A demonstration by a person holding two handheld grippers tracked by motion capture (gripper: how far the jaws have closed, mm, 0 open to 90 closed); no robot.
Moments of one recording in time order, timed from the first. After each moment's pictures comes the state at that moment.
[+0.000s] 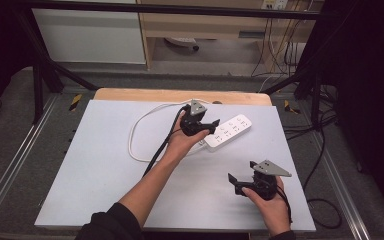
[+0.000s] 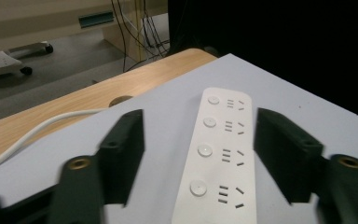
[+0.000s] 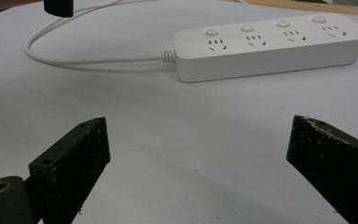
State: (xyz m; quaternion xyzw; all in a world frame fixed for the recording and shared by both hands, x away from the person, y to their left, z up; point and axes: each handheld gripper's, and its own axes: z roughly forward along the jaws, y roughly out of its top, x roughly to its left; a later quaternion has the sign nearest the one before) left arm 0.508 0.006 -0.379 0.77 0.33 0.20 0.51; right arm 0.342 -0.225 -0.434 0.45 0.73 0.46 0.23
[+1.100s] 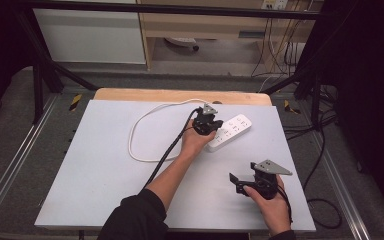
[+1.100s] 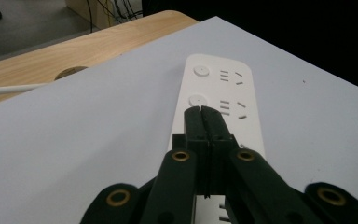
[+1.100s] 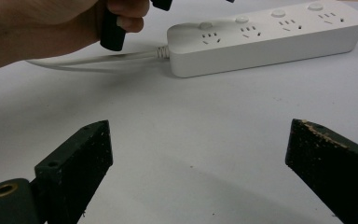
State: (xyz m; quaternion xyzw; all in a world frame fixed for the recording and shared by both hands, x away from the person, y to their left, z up) left arm 0.548 -0.031 -0.426 0.80 0.32 0.13 0.48; right arm 0.345 -0.230 -0.438 0.46 0.73 0.46 0.21
